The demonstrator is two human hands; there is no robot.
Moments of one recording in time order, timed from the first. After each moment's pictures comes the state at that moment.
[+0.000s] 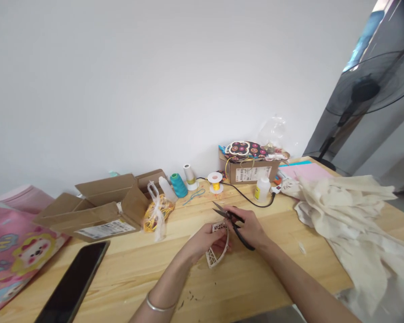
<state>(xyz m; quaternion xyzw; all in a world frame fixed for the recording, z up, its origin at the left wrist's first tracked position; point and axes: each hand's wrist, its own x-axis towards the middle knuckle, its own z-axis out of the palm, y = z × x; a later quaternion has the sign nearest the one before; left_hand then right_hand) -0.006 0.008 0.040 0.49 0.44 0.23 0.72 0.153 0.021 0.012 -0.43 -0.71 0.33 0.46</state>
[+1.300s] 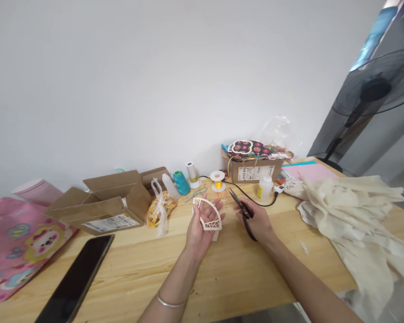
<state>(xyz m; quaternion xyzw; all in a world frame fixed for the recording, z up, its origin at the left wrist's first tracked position) 0.005 0.012 0.040 0.21 0.30 0.60 0.71 0.165 0.027 0.007 -0.51 -0.61 0.31 0.52</state>
